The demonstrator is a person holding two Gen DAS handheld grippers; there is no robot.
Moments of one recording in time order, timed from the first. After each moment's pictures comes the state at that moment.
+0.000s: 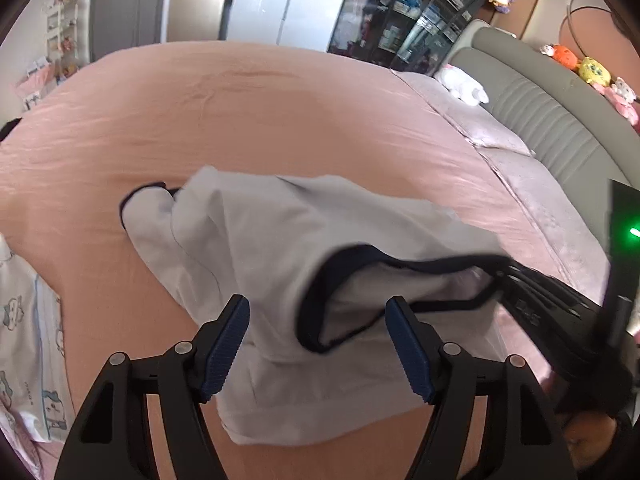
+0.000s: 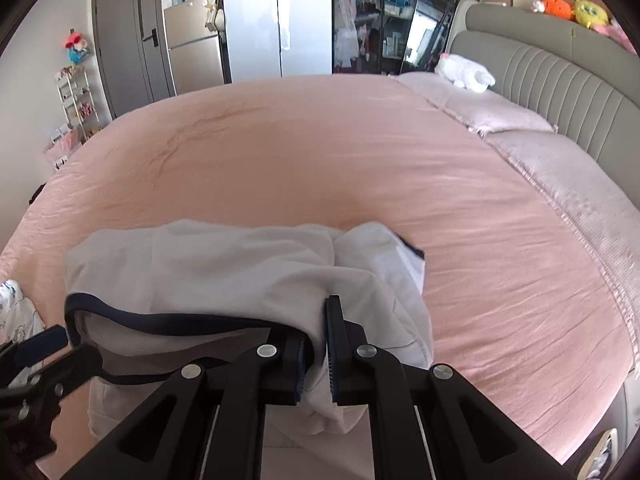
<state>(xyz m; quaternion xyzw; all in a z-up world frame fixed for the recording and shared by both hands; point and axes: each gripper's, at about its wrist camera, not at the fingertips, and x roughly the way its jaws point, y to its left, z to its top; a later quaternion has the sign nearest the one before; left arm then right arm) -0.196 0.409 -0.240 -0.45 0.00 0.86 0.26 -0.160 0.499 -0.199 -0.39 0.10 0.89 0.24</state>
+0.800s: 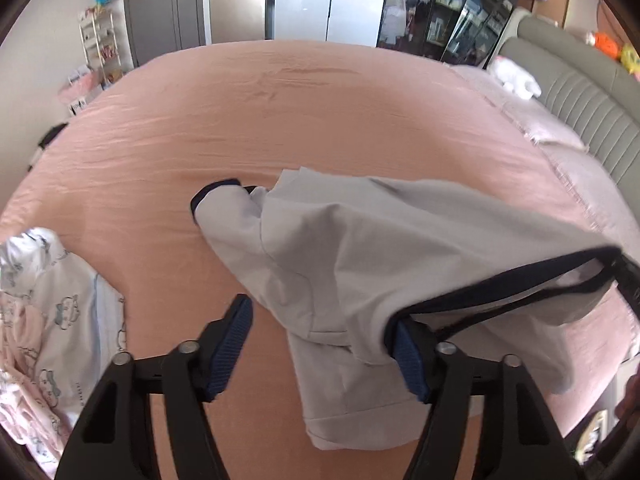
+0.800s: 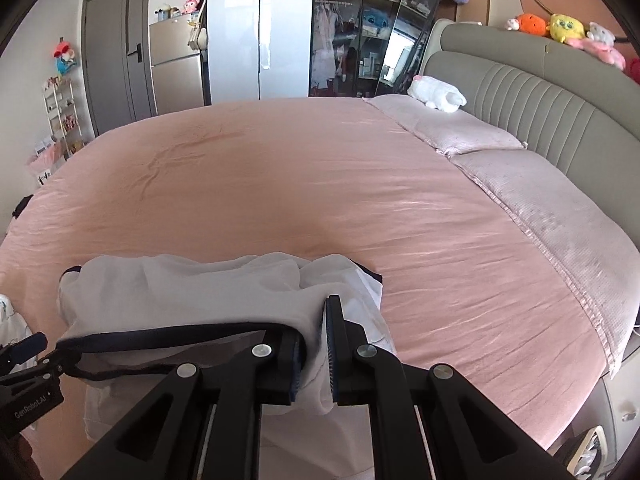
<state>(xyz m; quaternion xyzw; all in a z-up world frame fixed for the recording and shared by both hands) -0.204 0.377 -0.244 -0.45 0.03 0.87 0.20 -0.146 0.501 -0.167 -0.36 0.08 0.89 0.28</state>
